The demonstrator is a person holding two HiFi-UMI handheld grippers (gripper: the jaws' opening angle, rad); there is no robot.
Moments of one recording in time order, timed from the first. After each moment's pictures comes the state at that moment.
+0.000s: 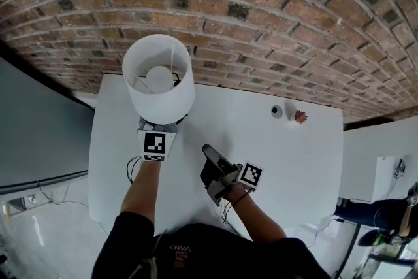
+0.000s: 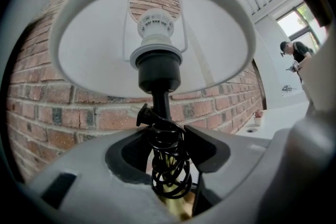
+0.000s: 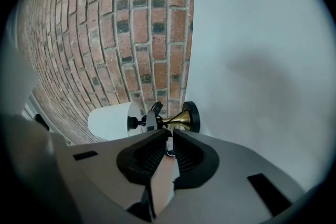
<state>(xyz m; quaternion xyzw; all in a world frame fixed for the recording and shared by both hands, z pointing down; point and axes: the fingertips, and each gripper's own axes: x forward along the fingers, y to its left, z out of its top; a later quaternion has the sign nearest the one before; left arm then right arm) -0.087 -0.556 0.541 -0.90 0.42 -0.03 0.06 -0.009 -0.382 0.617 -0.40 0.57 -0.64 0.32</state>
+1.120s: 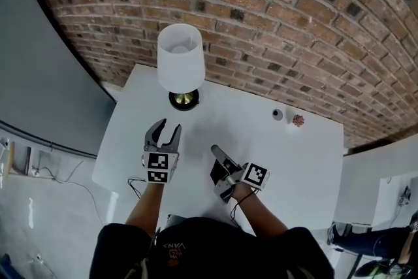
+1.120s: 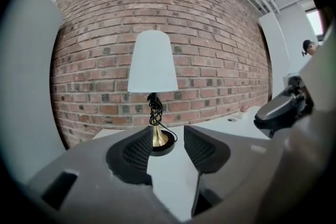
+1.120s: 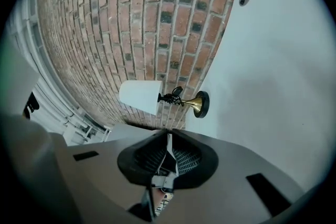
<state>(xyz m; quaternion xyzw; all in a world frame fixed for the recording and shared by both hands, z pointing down) -0.143 -0.381 0.539 -0.85 0.51 -0.13 -0.05 -0.002 -0.297 0.556 -0.38 0.68 -0.59 0.22</state>
